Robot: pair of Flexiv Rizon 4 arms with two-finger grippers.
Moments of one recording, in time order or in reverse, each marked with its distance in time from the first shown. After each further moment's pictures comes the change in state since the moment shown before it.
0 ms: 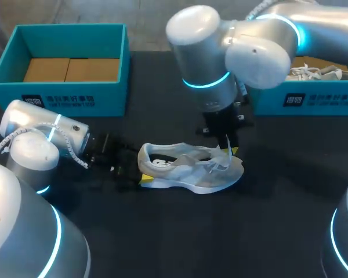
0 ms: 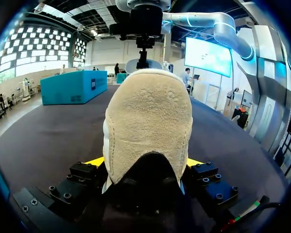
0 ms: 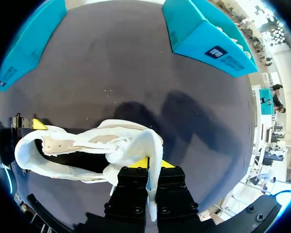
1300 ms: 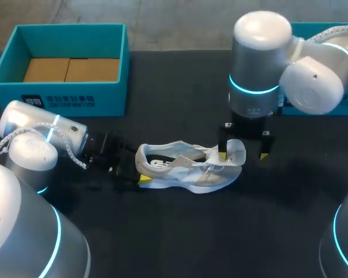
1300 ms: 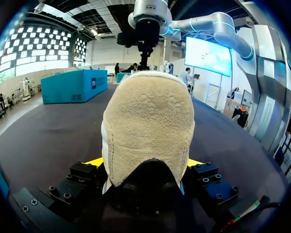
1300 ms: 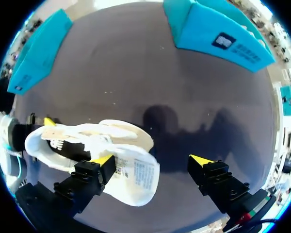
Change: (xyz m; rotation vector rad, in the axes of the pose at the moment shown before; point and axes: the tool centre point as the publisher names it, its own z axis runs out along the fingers) left arm 0.000 0.004 -0.003 -0.002 -0.001 0.000; right arm -0.022 0.000 0.014 -0.045 0.246 -0.026
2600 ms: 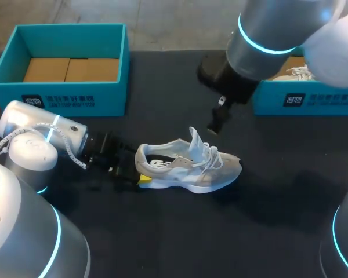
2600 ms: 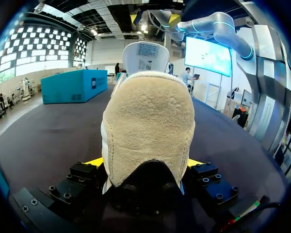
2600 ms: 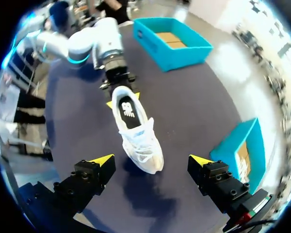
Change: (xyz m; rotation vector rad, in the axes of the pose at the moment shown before) left arm 0.000 0.000 0.000 0.000 0.000 0.000; right arm 0.055 0.004 -0.147 -0.287 0.080 -1.160
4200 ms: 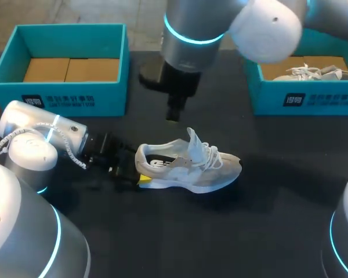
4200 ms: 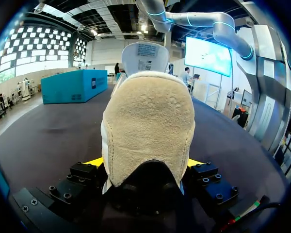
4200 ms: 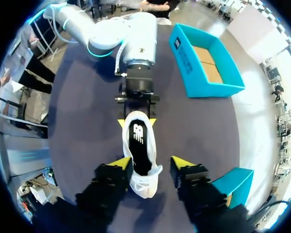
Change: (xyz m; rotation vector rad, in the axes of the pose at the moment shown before) left arm 0.000 0.000 0.000 0.000 0.000 0.000; right arm 0.028 0.100 0.025 0.035 0.028 -0.297
